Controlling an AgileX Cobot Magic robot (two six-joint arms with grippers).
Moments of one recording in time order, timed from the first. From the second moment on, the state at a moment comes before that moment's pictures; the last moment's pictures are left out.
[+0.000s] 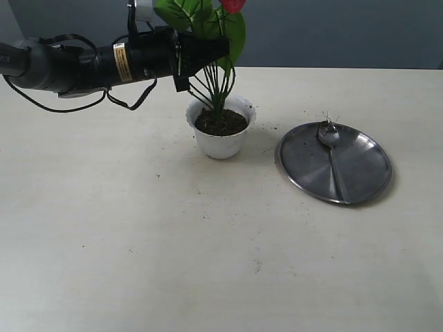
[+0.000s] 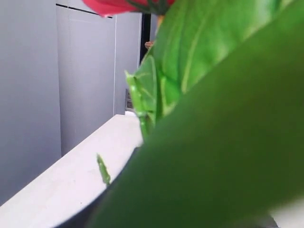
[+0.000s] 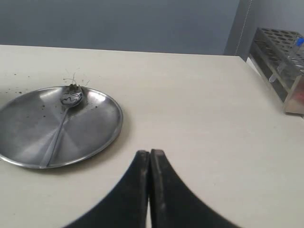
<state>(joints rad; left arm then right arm) -0.06 2.29 -1.50 1.22 -1.30 -0.89 0.01 0.00 0.00 0.00 0.37 -0.09</state>
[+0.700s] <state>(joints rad) -0.07 2.32 -1.51 1.21 -1.30 -0.86 0.01 0.00 0.00 0.00 0.37 -0.09</state>
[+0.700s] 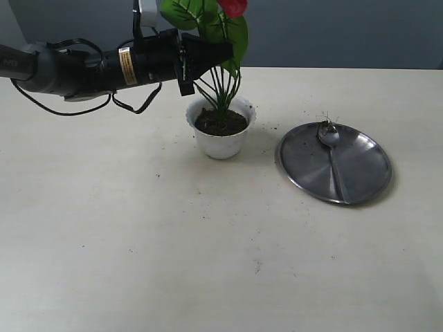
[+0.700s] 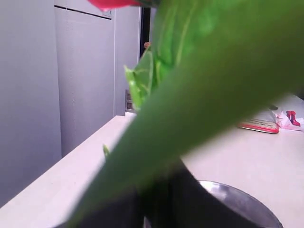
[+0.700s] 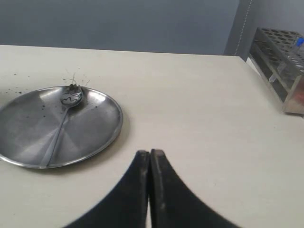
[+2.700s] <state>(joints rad) -0.02 2.32 -1.51 1.31 -1.30 -0.91 0.01 0.00 0.00 0.00 0.37 -0.09</state>
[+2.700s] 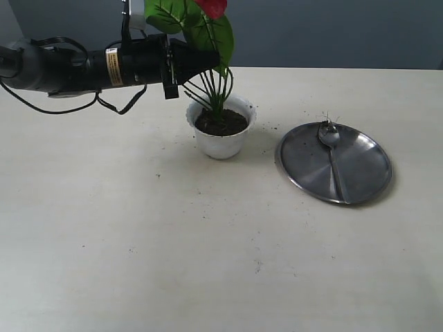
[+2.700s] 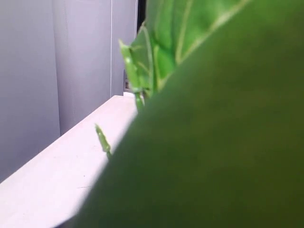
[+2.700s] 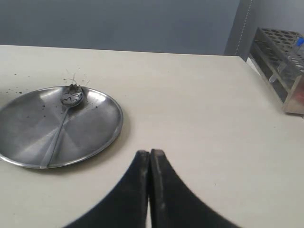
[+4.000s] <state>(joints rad) -0.01 2.34 -1.49 1.35 -1.26 -0.88 0.01 0.00 0.00 0.00 0.37 -0.09</state>
